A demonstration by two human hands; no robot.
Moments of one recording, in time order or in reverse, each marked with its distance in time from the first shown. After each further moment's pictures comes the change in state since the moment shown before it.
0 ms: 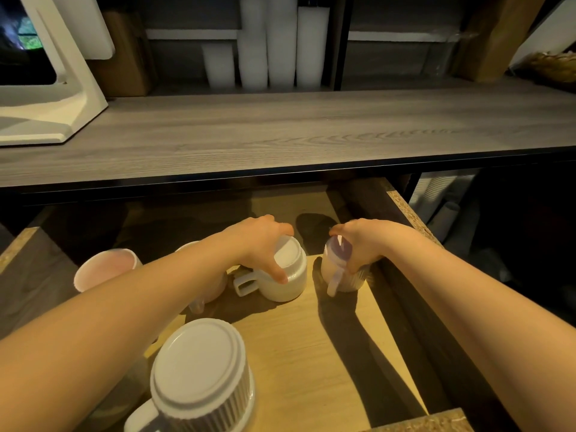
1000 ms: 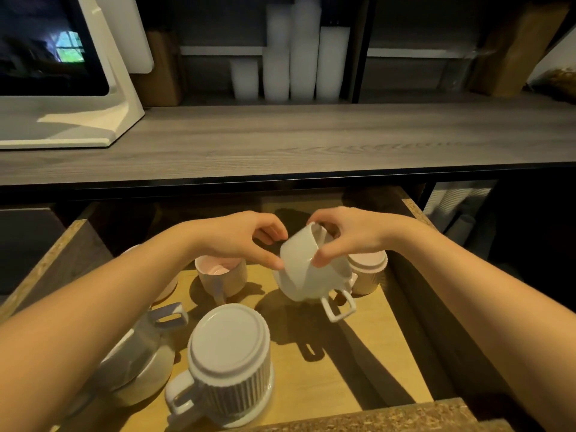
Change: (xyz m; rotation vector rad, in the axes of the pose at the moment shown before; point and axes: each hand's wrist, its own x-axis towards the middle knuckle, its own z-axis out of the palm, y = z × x) left_hand -0.067 -0.029 -0.023 -0.569 -0.006 0.035; right_hand -0.038 -0.052 -0.030 0.322 0.085 -0.311
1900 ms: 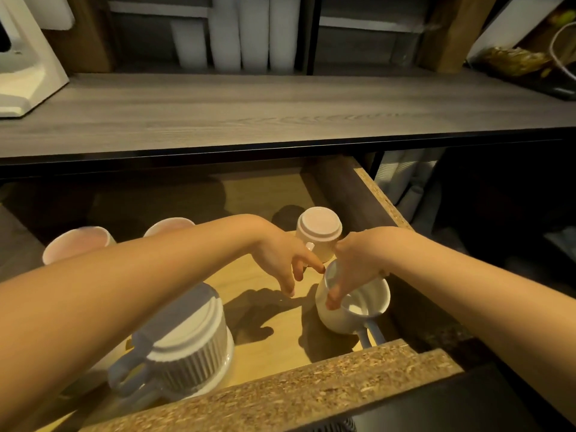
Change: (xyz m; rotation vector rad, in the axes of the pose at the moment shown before) left_hand 0.038 0.090 0.067 0.411 -0.651 0.042; right_hand -0.061 0.024 0.035 -0.379 -0.365 0.453
